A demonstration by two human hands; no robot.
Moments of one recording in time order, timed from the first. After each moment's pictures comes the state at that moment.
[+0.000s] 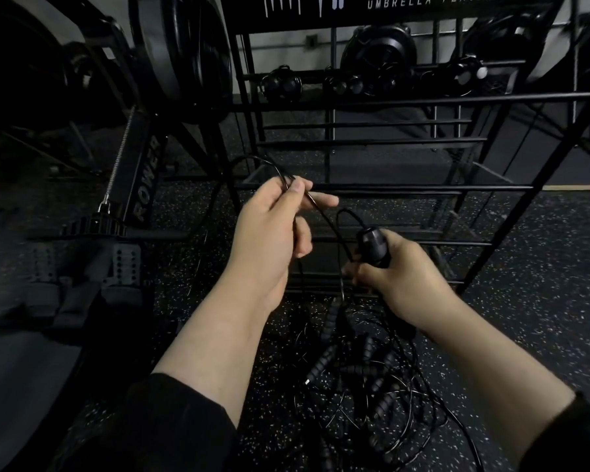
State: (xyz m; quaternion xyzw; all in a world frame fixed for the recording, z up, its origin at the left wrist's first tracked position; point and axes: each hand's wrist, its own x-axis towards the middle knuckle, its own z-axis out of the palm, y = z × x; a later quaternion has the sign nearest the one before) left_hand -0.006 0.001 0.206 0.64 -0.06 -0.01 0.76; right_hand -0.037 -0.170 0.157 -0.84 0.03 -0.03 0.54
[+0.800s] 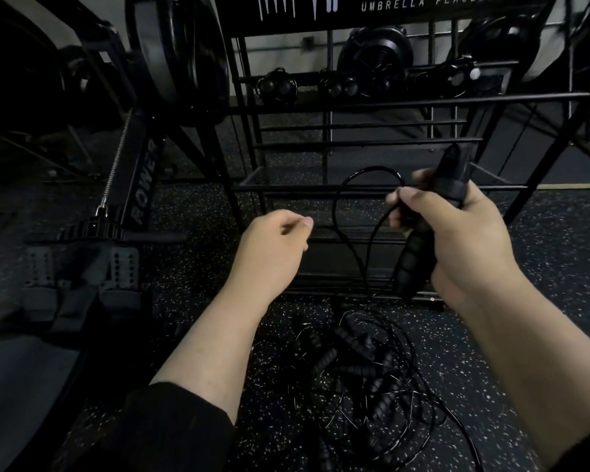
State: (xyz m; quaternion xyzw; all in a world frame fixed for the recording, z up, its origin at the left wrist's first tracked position) left_hand 0.003 0.007 0.185 0.87 -0.02 0.01 0.50; right_hand -0.044 -0.189 0.208 -0.57 0.05 -0.16 0.80
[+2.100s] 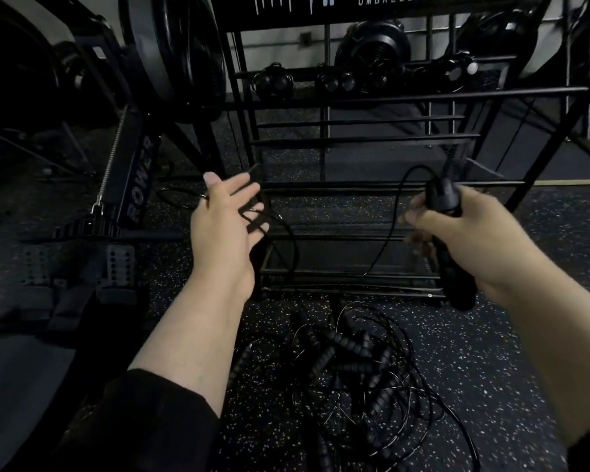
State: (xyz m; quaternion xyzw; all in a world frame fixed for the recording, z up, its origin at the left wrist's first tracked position) left_hand 0.011 0.021 0.202 0.63 0.13 0.08 0.76; right_hand -0.031 -0.237 0.189 -0.77 0.12 -0.08 0.63
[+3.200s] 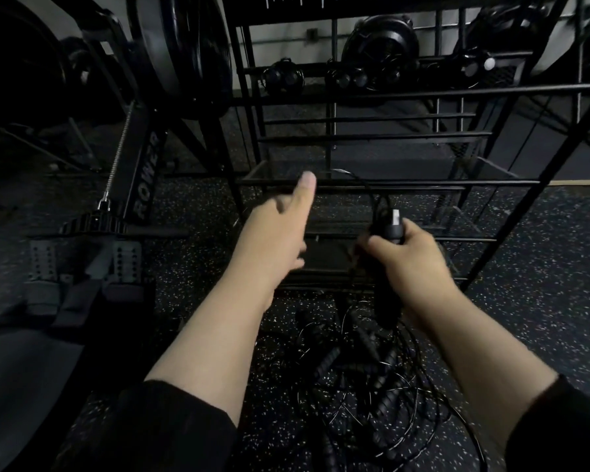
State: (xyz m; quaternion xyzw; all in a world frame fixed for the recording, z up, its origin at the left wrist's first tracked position) left_hand -0.005 0.008 0.208 0.83 0.02 -0.06 0.56; right_hand -0.020 -0.162 0.145 -0.70 0.12 -0.07 0.70
